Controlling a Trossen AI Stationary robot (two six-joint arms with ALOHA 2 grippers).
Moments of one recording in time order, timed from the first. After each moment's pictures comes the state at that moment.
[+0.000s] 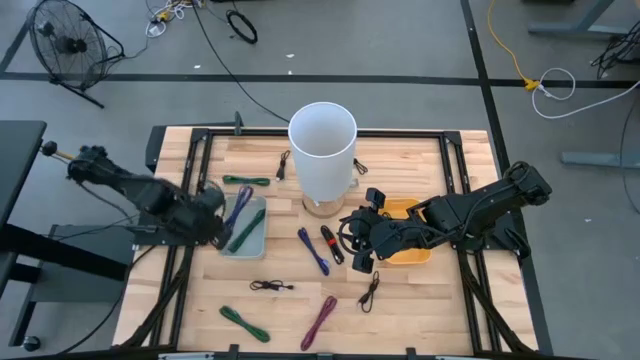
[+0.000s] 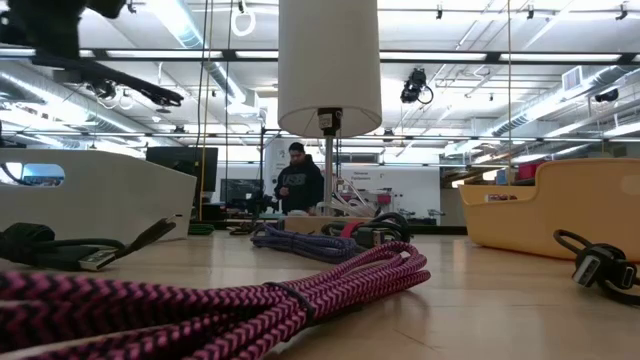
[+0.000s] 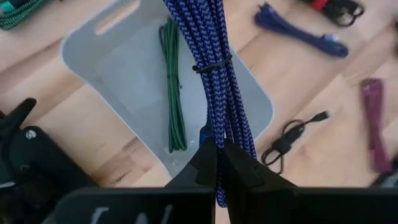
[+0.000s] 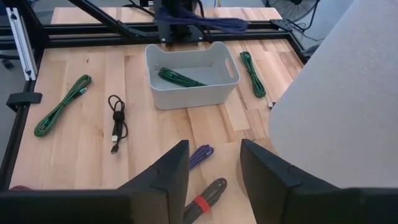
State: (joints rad) left arm -0.52 0.97 1.00 -1.26 -0.30 -1.38; right arm 0.41 1.56 1.59 -0.77 0.53 0.31
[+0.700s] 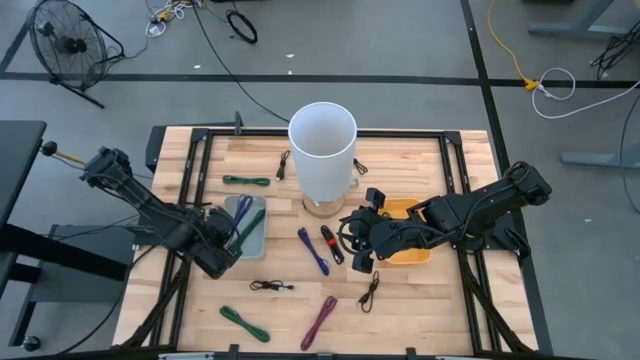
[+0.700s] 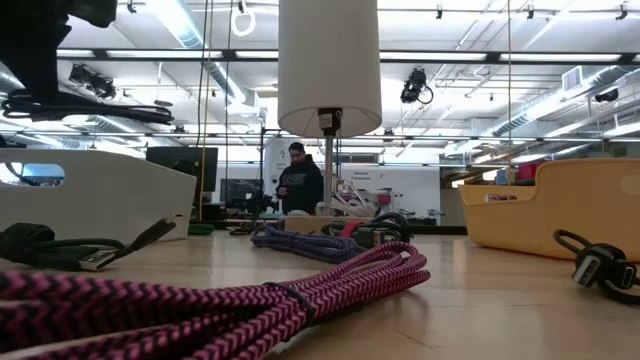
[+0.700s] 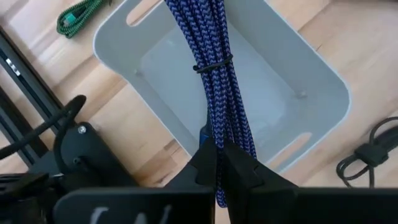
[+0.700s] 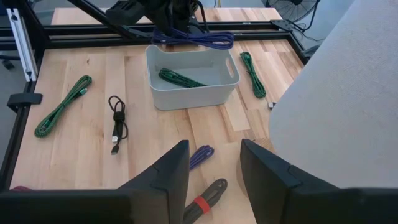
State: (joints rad) left arm -0.66 1.24 1.00 -1.36 -0.40 -1.50; right arm 0.41 1.56 1.59 -0.77 0.53 0.31
